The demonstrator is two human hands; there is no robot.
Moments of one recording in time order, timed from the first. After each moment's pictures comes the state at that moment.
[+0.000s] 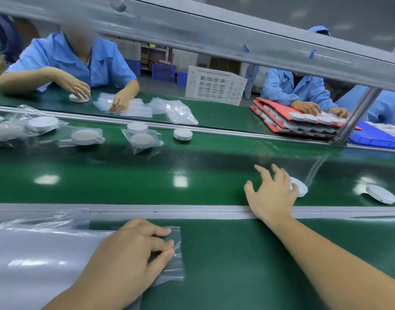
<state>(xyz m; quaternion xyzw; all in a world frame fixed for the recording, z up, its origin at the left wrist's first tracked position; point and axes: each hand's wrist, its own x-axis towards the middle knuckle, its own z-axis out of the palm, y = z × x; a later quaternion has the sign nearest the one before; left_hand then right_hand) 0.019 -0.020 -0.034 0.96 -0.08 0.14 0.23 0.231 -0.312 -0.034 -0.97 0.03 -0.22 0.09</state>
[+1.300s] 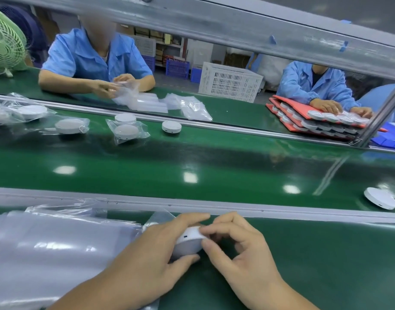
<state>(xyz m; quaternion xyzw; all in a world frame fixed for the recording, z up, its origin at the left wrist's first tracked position) 0.006 -0.034 -0.014 0.91 -0.14 0.11 0.39 0.063 -0.231 -0.023 -0.75 -0.31 -0.09 0.58</state>
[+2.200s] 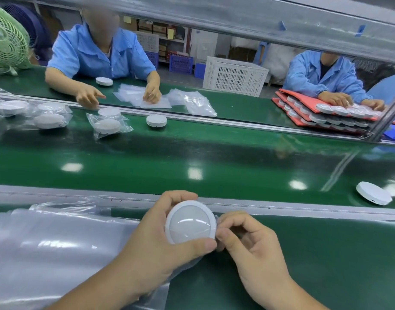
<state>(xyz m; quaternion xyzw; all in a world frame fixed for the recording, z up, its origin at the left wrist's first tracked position) 0.007 -0.043 0.003 0.73 0.01 0.07 0.68 0.062 -0.228 -0.021 -0.67 -0.23 0.03 0.71</state>
